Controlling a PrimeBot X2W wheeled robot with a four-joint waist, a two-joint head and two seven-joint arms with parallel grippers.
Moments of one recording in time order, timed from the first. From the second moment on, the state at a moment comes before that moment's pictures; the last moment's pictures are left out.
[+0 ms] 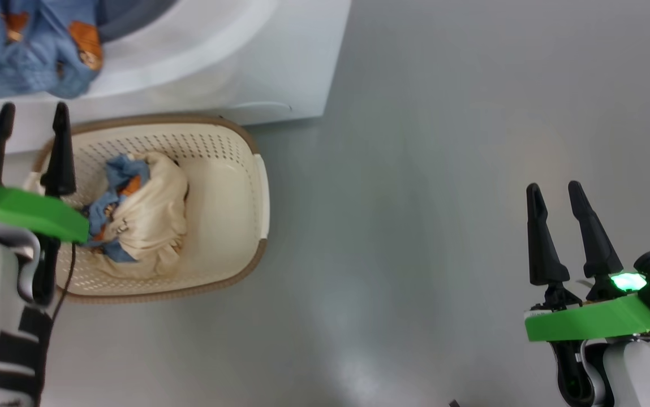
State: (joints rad) left arm -0.73 0.33 -0.15 0.70 -0.40 -0.13 -0.26; right arm -0.14 -0.07 0.04 0.03 0.42 0.13 -0.25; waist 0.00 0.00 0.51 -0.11
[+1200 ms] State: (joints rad) left arm -1.09 0.33 -0.08 1.05 -0.31 -0.10 -0.26; right arm -0.20 -0.05 0.09 0.02 0.41 0.13 -0.25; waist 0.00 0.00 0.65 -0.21
